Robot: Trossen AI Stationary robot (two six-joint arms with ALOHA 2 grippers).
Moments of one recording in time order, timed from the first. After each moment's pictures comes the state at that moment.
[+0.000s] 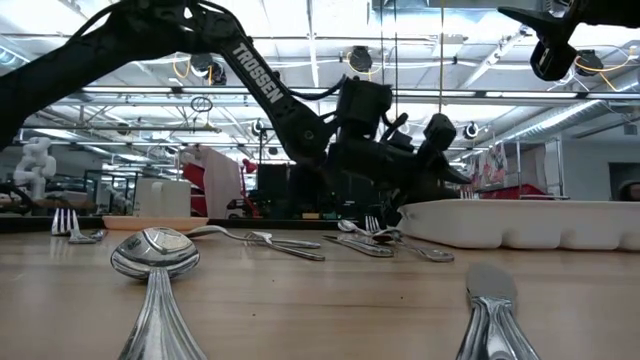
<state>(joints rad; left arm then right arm) 0.22 2.47 1.61 0.64 0.05 -0.78 0.25 0.27 0.33 0.13 0.34 0.68</state>
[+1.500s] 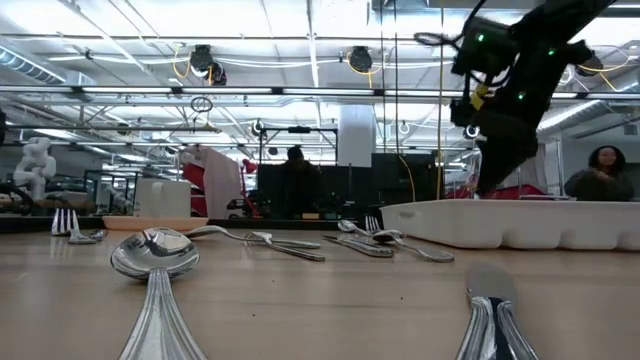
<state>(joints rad) 0.04 1.46 1.61 -0.16 0.34 -0.42 -0.21 1.22 0.66 -0.61 0.16 0.40</state>
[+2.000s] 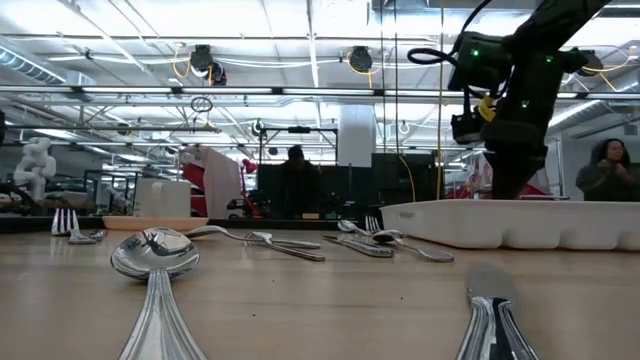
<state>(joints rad) 0.00 1.44 1.61 -0.18 0.33 -0.41 -0.19 1.28 0.66 -0.63 0.04 0.43</state>
